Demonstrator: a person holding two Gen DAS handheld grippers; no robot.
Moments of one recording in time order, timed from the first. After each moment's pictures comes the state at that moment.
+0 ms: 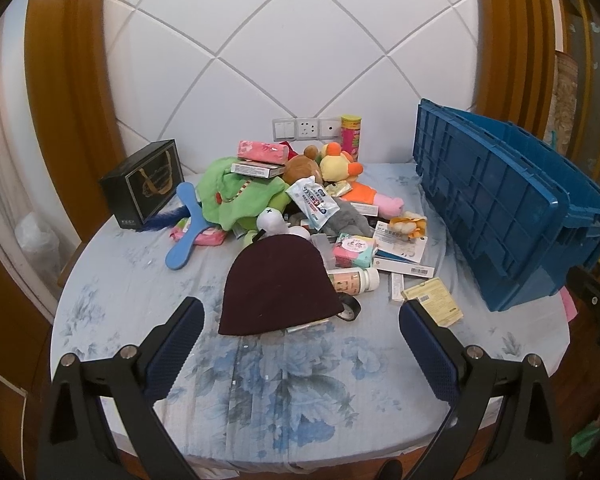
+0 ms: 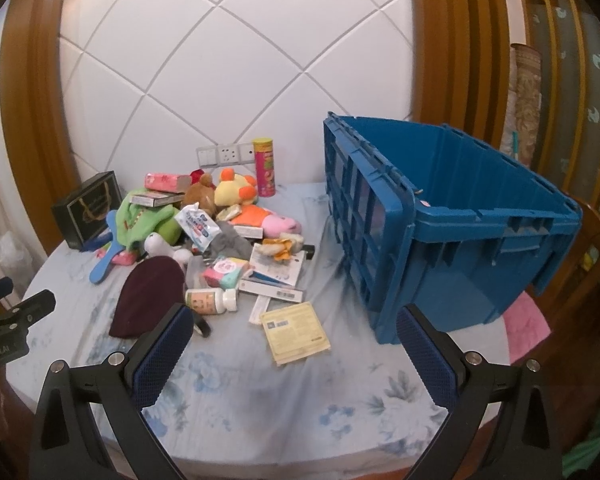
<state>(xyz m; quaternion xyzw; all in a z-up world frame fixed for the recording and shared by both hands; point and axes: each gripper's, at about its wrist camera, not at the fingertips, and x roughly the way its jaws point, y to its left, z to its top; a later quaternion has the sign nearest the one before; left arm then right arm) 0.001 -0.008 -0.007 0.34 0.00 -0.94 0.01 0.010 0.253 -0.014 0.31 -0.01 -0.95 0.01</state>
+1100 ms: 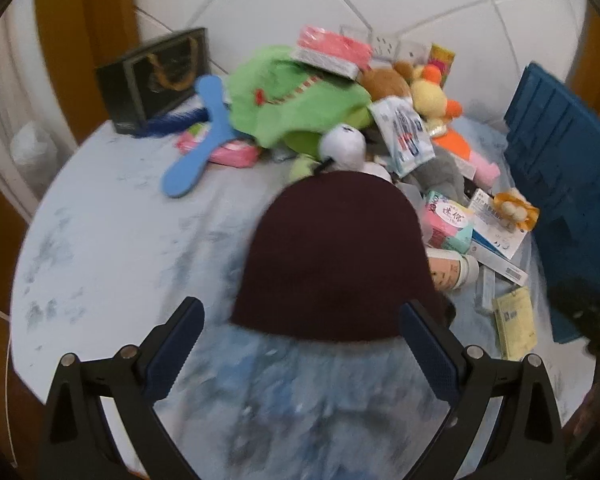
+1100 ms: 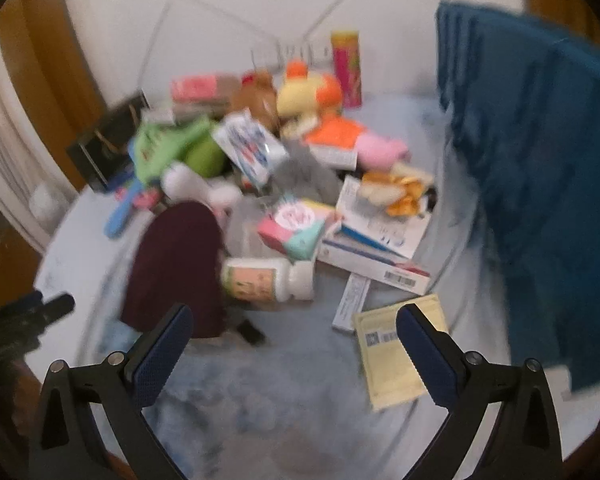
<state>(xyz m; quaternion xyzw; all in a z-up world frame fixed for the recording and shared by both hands) -0.168 -0.076 -0.153 0.48 0.08 -0.87 0.07 -0.200 0.169 -0.157 0.47 0.00 -0.87 0.14</state>
